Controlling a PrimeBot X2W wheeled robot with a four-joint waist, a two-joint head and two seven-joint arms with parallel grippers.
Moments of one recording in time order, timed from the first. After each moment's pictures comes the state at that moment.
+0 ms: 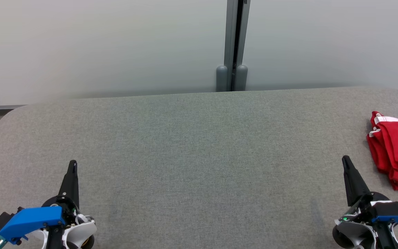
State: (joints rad) left arm -0.10 0.05 0.11 0.25 -1.61 -0.13 0.11; right arm -0.11 -0.05 -0.11 0.24 1.61 0.13 0.11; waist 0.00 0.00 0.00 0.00
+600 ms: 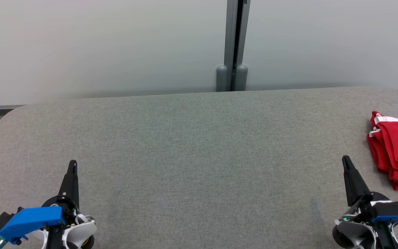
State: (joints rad) left arm -0.10 0.05 0.11 0.25 -1.61 -0.13 0.11; right arm -0.11 -0.05 -0.11 0.24 1.61 0.13 0.11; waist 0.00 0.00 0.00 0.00
